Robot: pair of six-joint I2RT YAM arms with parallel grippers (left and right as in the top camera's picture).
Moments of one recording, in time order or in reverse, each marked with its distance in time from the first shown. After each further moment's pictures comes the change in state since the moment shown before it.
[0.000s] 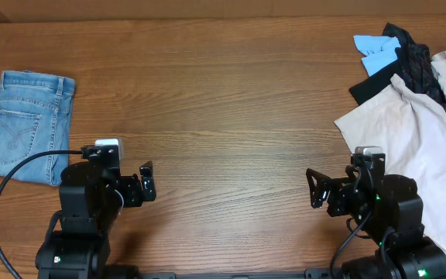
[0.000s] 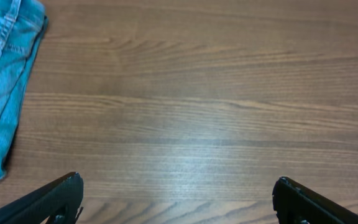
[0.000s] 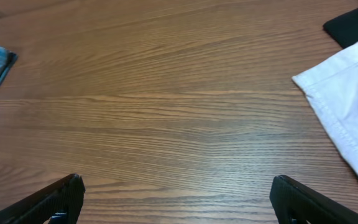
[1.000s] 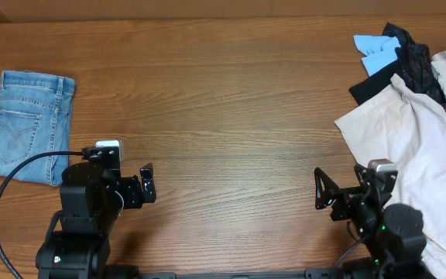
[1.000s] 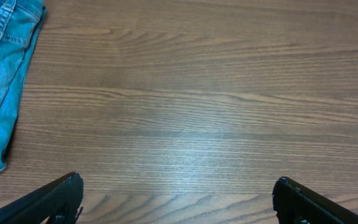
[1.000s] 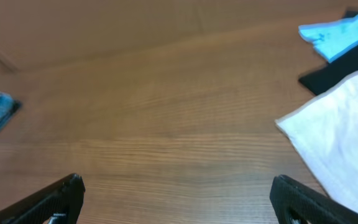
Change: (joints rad) left arm 0.000 0.001 -0.001 -0.019 -0.001 0.000; right arm -0.034 -0.268 -0.200 0.184 0.053 0.002
